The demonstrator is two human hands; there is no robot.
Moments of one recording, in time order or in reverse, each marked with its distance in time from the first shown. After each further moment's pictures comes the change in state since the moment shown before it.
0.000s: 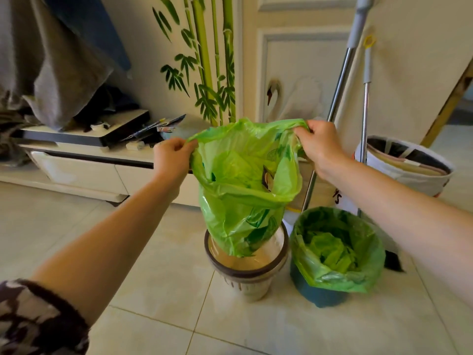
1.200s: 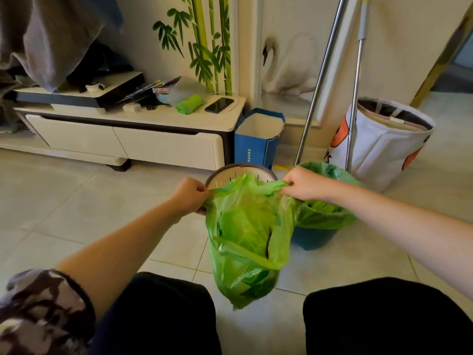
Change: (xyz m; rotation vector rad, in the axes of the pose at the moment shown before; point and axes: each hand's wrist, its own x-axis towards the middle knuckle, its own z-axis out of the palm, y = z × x) left_hand -0.130 -0.102 -0.022 0.417 -0.498 -0.298; right_hand -0.142 0.071 -0.022 -0.685 -0.796 0.140
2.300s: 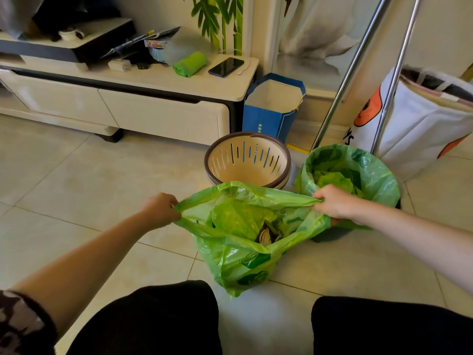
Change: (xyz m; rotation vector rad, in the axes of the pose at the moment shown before) left_hand 0.059 -0.114 -0.017 0.488 -0.098 -0.192; right_hand 0.060 0.085 0.057 -0.015 -0.081 0.320
